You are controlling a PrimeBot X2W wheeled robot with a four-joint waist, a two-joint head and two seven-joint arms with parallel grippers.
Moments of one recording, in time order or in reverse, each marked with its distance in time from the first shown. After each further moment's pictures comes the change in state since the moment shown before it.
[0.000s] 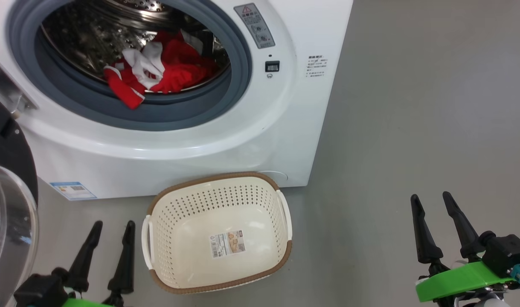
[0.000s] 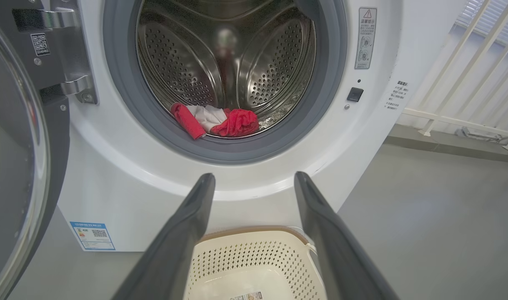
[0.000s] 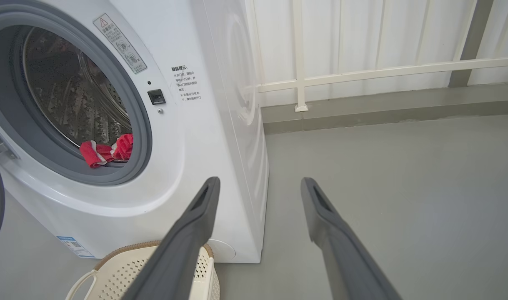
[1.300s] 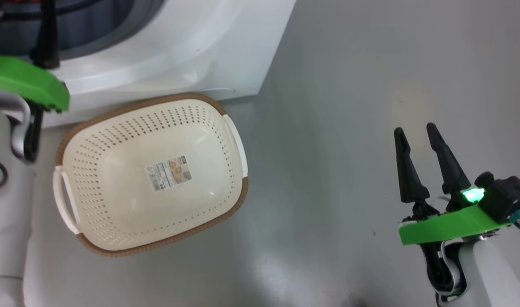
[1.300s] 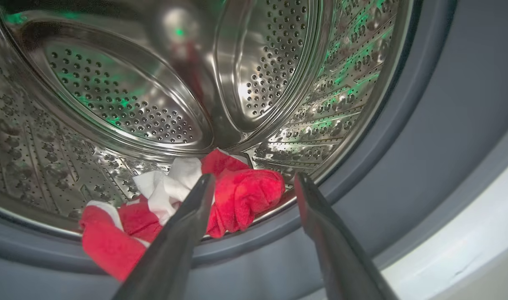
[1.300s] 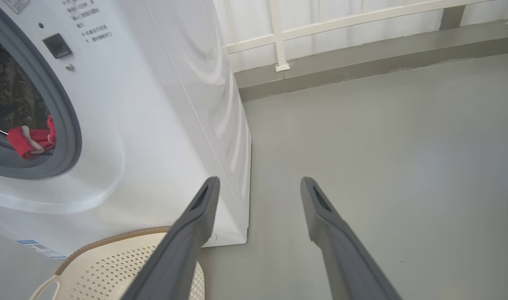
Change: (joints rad) left arm -0.999 0.093 -0.071 0.645 0.213 0.000 0.000; right arm -0.217 0.000 0.087 -0.041 0.108 0.000 0.000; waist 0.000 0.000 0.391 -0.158
